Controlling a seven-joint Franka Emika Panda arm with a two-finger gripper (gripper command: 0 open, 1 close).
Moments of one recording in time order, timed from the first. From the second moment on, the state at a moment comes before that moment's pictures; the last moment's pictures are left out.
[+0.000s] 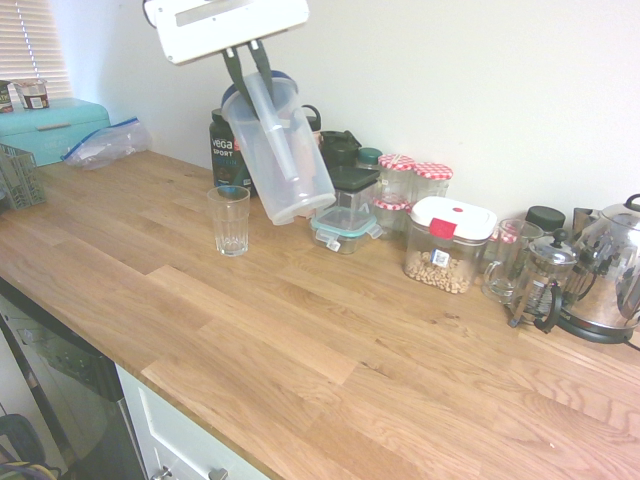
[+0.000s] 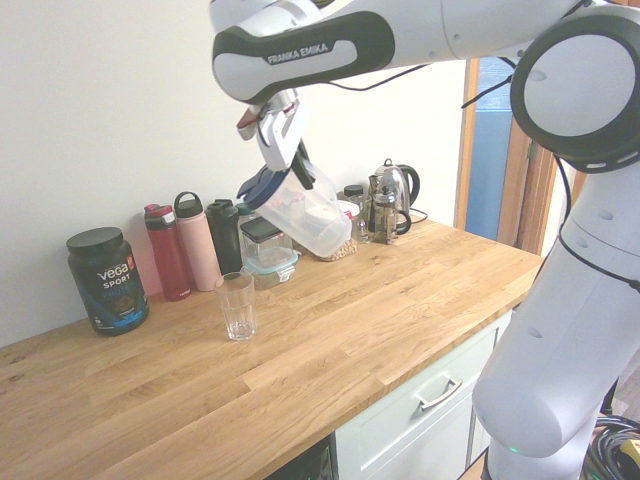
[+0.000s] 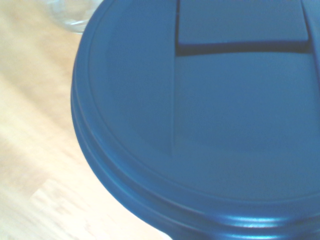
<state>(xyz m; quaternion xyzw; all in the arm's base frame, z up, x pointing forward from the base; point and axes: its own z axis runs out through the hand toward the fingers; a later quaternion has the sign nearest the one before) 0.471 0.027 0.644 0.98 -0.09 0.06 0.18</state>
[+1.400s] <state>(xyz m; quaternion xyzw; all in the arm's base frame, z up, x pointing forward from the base) 0.401 -0.138 0.475 0.81 -0.51 0.27 -0.10</state>
